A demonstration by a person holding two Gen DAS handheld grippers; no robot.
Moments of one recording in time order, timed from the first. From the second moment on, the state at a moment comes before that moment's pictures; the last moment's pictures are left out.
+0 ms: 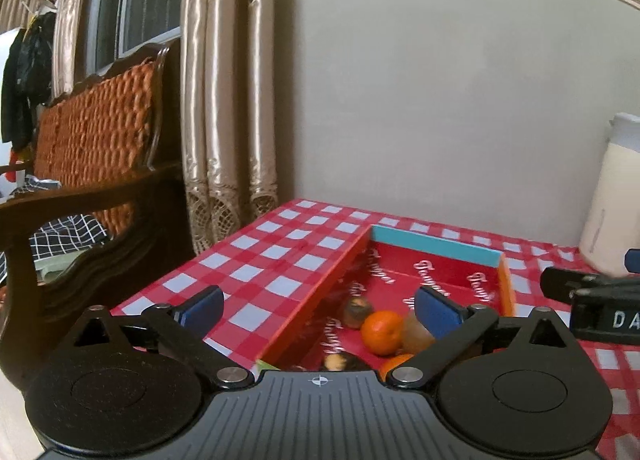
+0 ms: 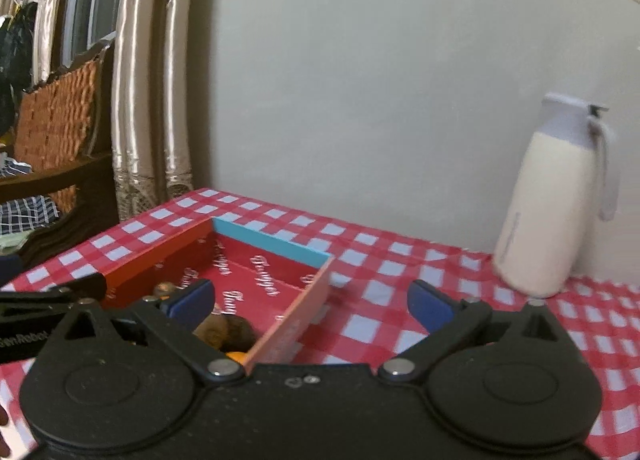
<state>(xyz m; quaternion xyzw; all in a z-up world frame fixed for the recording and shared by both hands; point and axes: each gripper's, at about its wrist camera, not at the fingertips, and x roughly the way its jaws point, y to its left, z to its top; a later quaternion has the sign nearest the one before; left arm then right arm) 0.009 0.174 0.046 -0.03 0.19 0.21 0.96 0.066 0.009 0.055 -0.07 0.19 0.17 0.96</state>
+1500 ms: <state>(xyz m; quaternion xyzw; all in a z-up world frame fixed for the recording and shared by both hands) -0.097 0.070 0.038 0.00 0.15 0.14 0.98 -0.060 -0.110 0.014 -0.03 0.16 0.08 0.98</state>
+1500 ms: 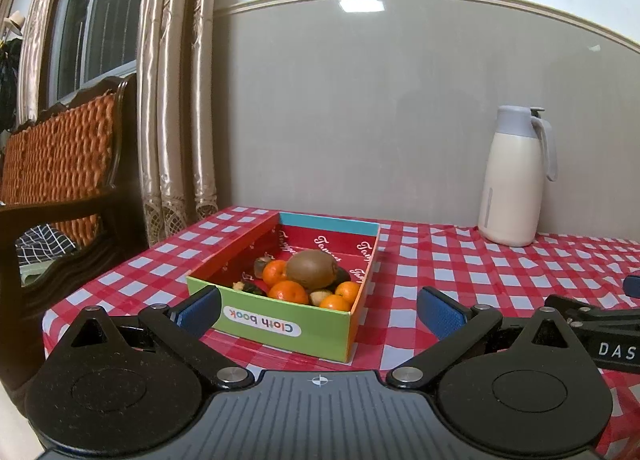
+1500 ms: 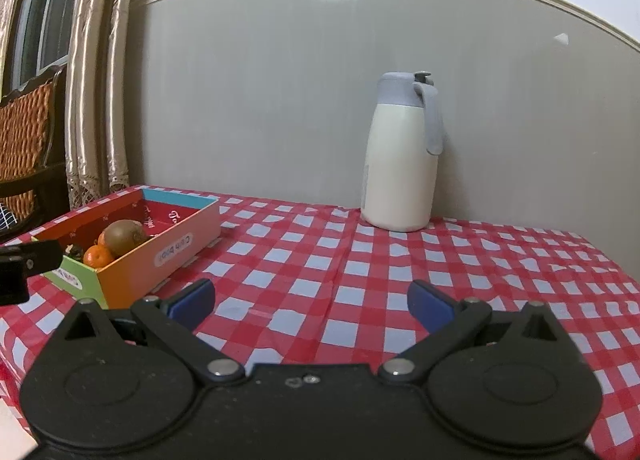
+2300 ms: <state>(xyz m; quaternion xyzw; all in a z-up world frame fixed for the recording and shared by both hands) -0.102 0.072 0.038 -0.01 0.14 0.15 0.98 -0.060 -0.107 0.013 -0.04 0.16 0.08 0.98</state>
